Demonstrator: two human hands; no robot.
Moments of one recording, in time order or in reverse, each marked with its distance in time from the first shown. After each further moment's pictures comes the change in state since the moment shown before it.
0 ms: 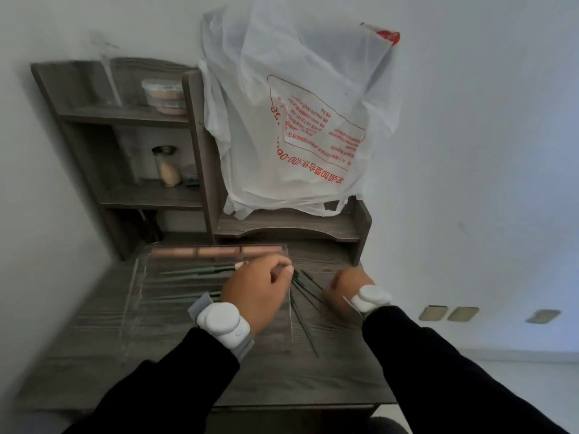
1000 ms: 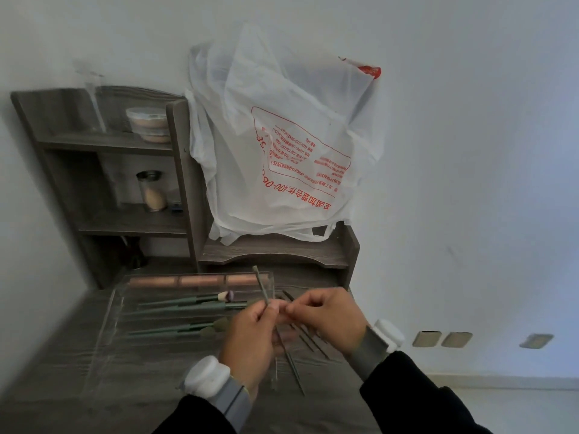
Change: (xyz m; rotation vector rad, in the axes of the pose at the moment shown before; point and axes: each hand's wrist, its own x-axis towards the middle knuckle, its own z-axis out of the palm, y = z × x) left_hand -0.020 0.032 0.023 -0.871 -0.034 -0.506; right_hand -0.050 -0.030 -0.030 0.903 0.058 -0.215
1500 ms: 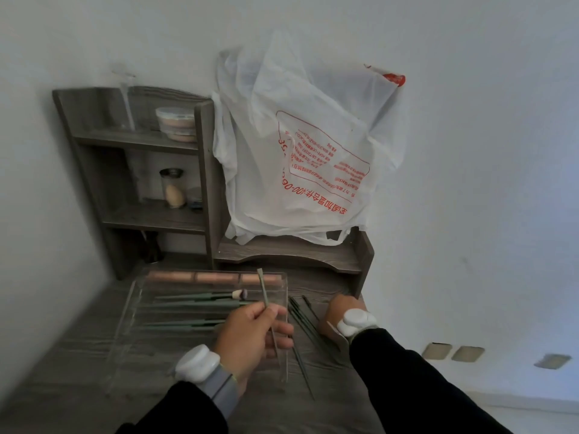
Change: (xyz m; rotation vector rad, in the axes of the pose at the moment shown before) left_hand 0.009 0.001 -0.029 0.041 -0.021 -0.085; right_hand 0.066 0.053 0.005 -0.902 0.011 0.260
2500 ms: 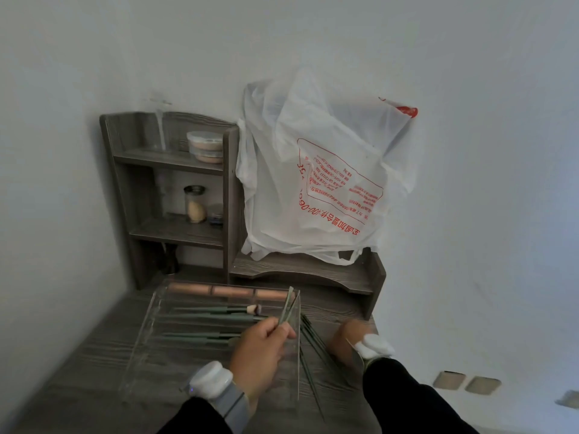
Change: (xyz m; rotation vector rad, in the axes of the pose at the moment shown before) left_hand -0.008 -0.001 -0.006 0.094 0.046 0.067; right_hand -0.007 -0.006 0.010 0.196 -0.052 0.114
